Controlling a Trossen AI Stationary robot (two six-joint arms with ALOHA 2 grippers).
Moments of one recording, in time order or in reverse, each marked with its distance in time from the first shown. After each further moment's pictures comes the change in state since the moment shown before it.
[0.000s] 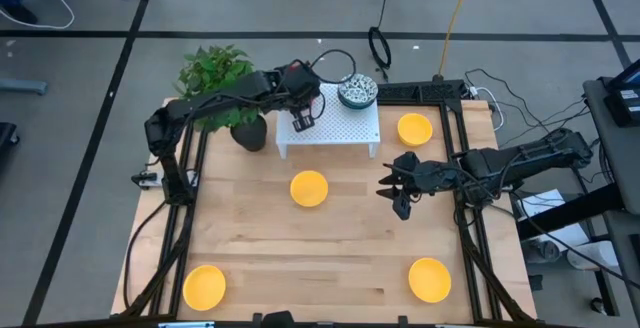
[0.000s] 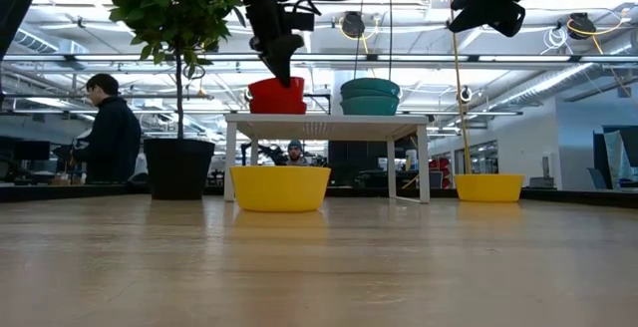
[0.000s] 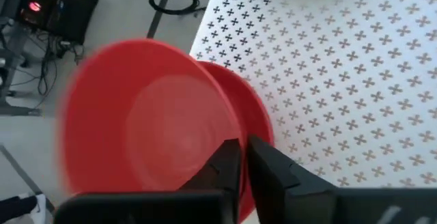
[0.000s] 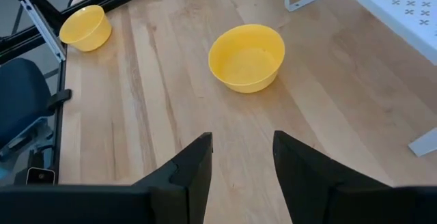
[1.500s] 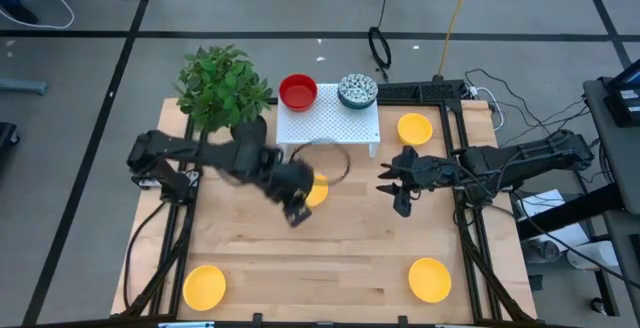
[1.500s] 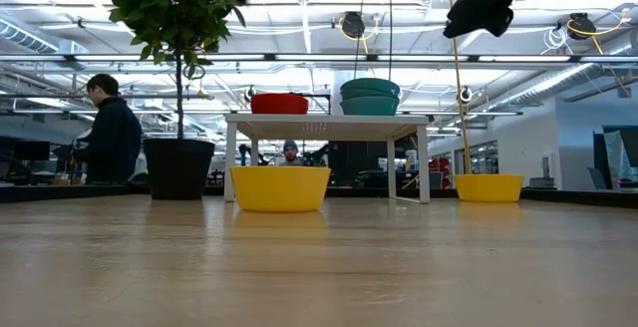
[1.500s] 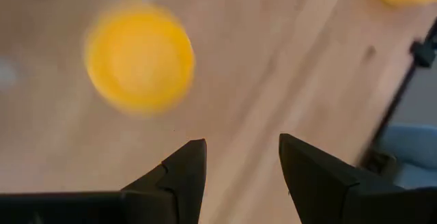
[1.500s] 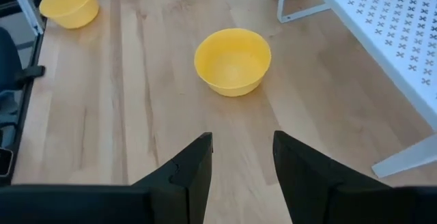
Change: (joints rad) left arm -0.581 -0.098 0.001 -0.281 0.384 -0.973; right arm -0.047 0.000 0.000 -0.008 -0.005 -0.184
